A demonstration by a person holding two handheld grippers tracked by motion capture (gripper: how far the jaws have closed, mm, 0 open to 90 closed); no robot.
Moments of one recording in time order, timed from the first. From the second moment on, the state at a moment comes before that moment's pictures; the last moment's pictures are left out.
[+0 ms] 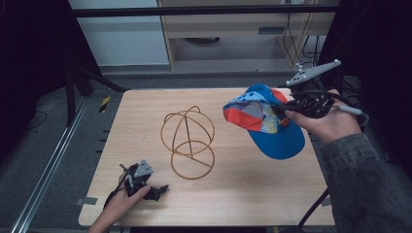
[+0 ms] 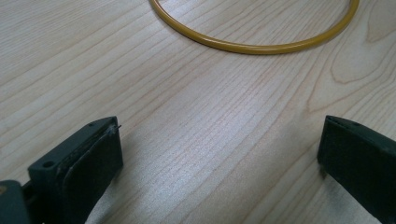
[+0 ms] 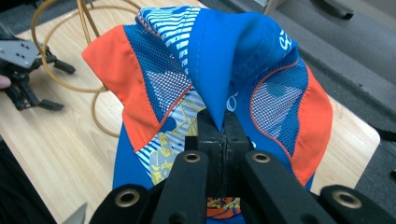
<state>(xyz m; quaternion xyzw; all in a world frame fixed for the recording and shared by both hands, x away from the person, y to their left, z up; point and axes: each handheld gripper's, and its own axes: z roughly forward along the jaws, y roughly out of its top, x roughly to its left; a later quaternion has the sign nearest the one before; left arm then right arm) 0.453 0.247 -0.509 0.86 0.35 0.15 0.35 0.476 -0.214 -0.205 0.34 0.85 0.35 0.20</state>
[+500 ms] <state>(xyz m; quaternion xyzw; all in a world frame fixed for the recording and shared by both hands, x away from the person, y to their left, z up) 0.453 0.247 -0.509 0.86 0.34 0.15 0.35 0.480 -0.196 -0.192 0.33 0.84 0.37 0.21</state>
